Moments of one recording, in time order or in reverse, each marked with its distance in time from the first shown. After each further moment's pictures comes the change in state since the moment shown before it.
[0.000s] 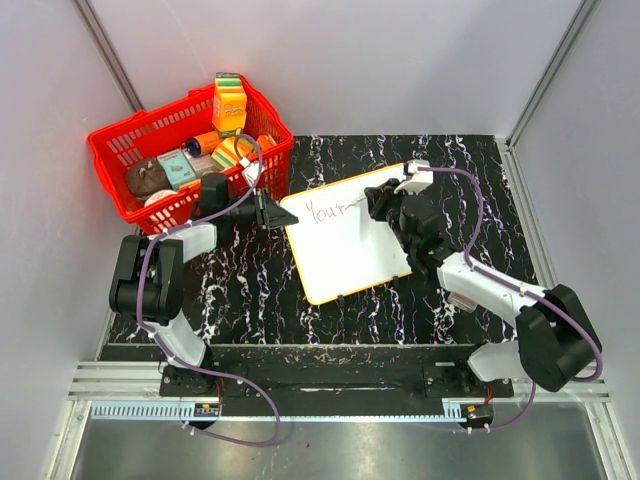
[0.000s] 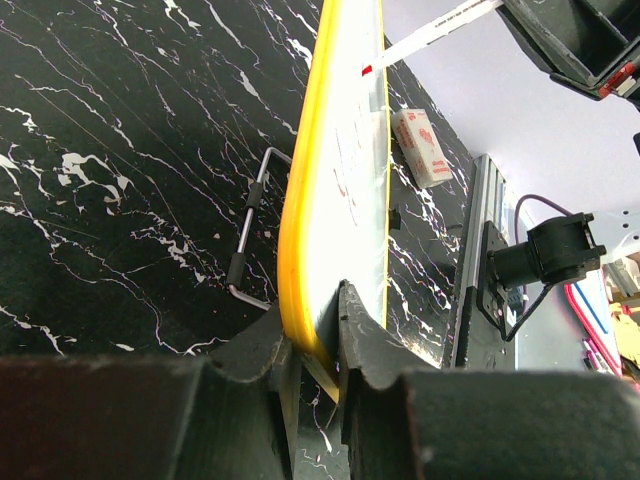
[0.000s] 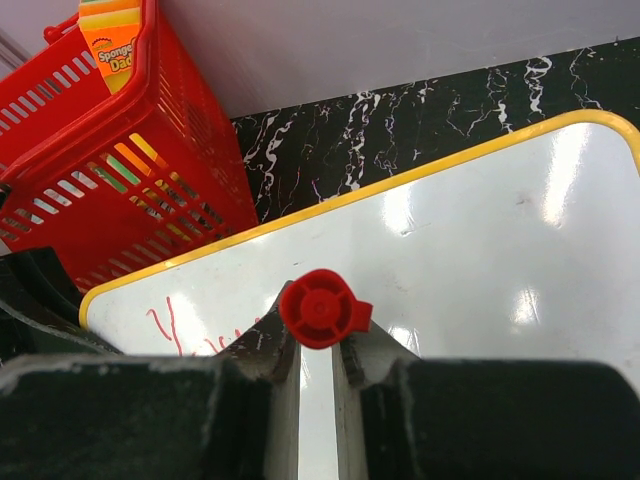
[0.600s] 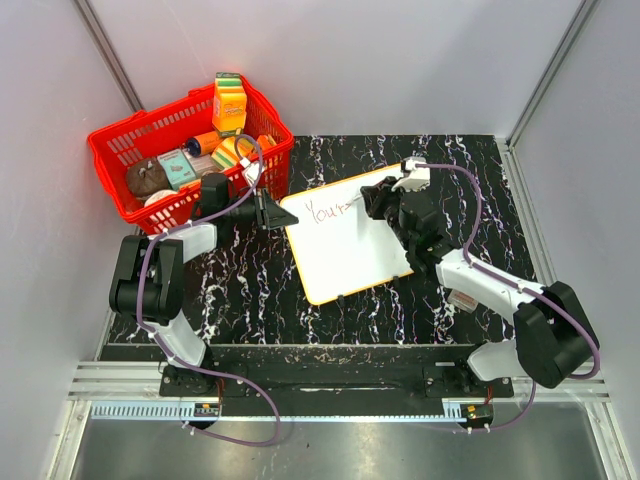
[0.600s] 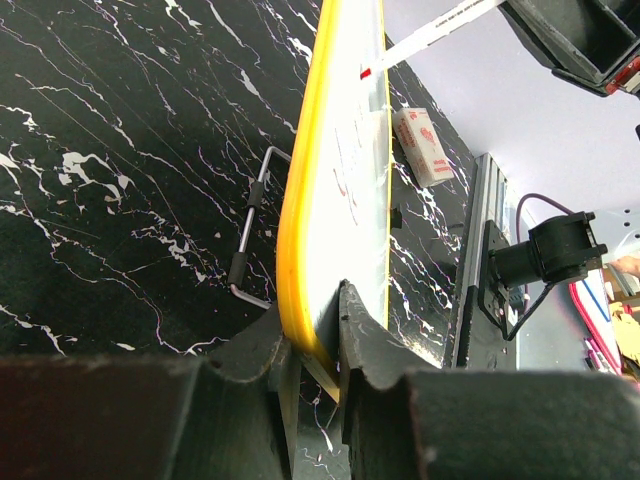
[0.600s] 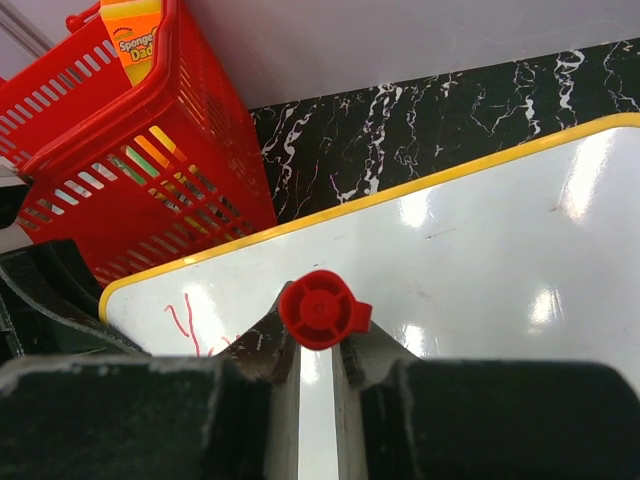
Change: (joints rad) left arm -0.001 0.000 0.000 -0.004 -0.001 0.006; right arm -0.009 0.021 0.027 -0.006 -0.050 0.010
